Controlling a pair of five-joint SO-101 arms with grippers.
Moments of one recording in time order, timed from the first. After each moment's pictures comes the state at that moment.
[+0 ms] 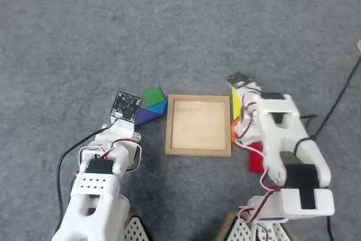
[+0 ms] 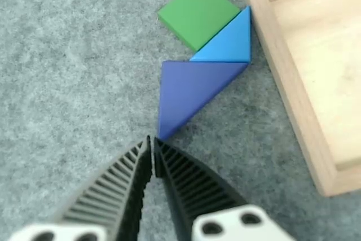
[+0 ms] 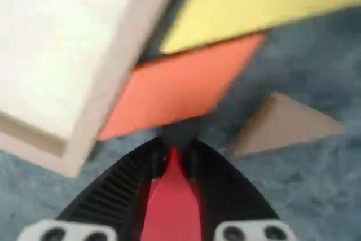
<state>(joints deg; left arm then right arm) -3.5 -54.7 89.5 31.4 -9.5 -2.6 0.1 39.7 58.9 25.7</state>
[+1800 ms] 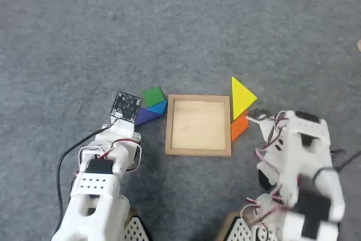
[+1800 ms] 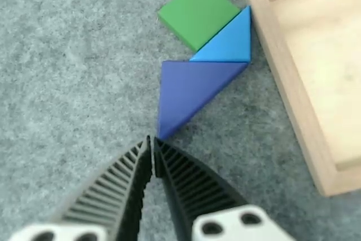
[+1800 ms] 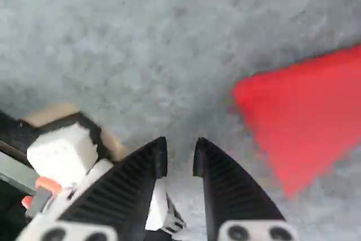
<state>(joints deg) -3.5 -54.7 89.5 31.4 -9.5 12.3 -9.7 51.3 79.3 44.4</state>
